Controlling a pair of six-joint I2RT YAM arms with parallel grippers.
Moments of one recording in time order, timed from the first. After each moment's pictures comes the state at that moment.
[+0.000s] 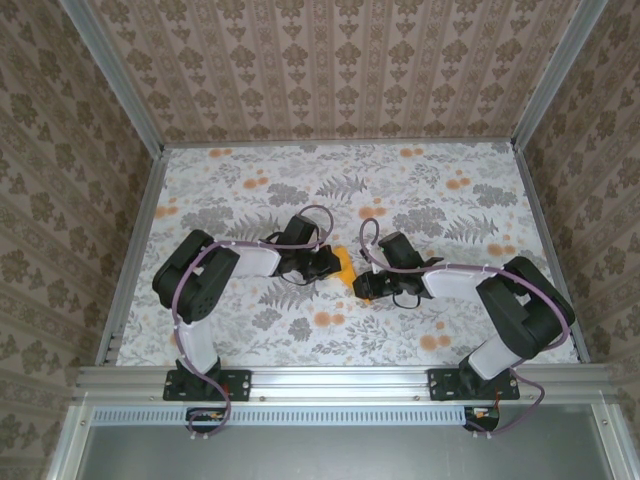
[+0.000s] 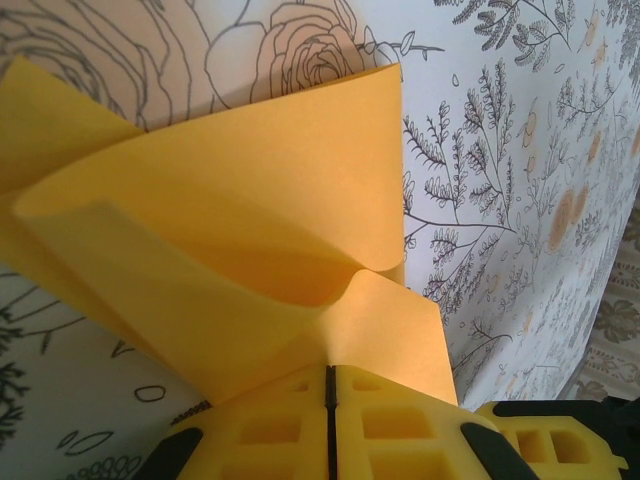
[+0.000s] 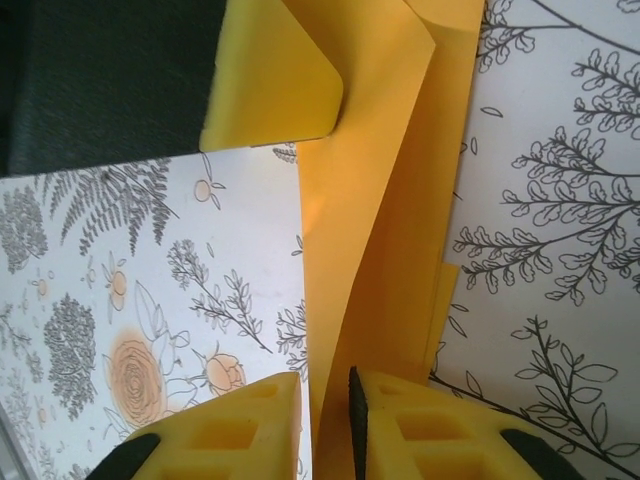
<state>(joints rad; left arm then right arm) -0.69 1.86 0.89 0.07 0.54 -0.93 0.55 1.57 0.63 -0.03 -0.44 0.38</state>
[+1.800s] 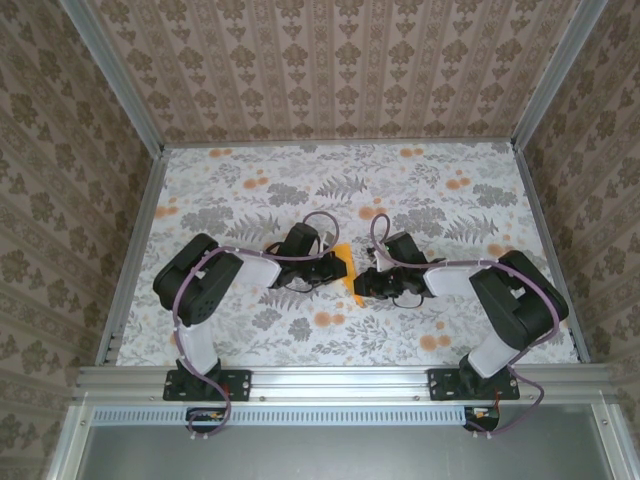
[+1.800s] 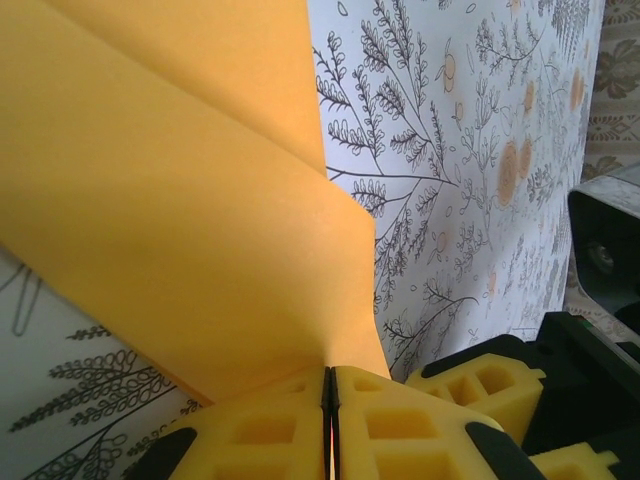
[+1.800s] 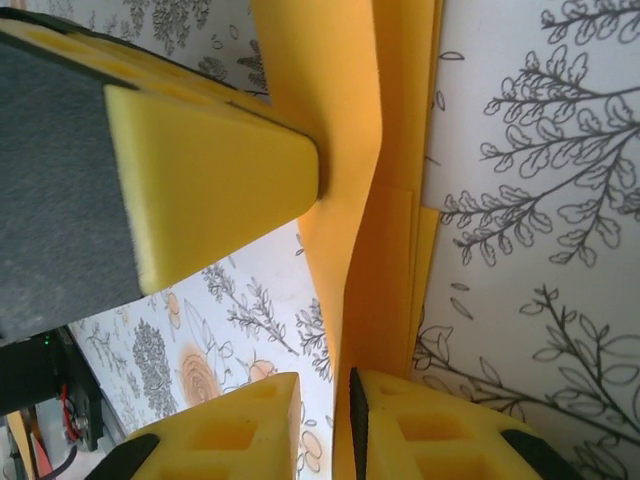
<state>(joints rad) -0.73 1.85 0.79 0.30 0.57 -0.92 0.49 1.61 0.60 0.05 -0.59 0.61</state>
